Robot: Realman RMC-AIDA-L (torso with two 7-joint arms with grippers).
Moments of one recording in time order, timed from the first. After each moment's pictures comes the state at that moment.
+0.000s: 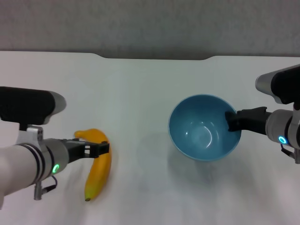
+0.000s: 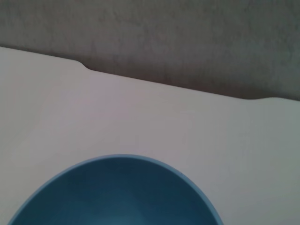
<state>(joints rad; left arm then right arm) -0.18 -2.03 -1.22 -1.49 -0.22 0.71 2.84 0.35 2.01 1.39 1.21 -2.50 0.52 -0.26</state>
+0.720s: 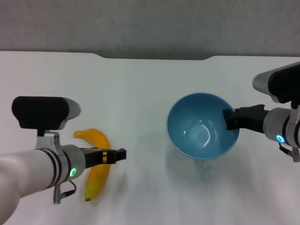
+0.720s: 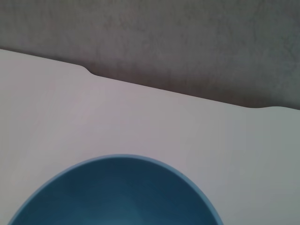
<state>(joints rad) -0.26 -2.03 -1.19 -1.34 -0.38 0.62 2.84 0.36 2.01 1.38 1.21 -2.51 0.51 -0.26</state>
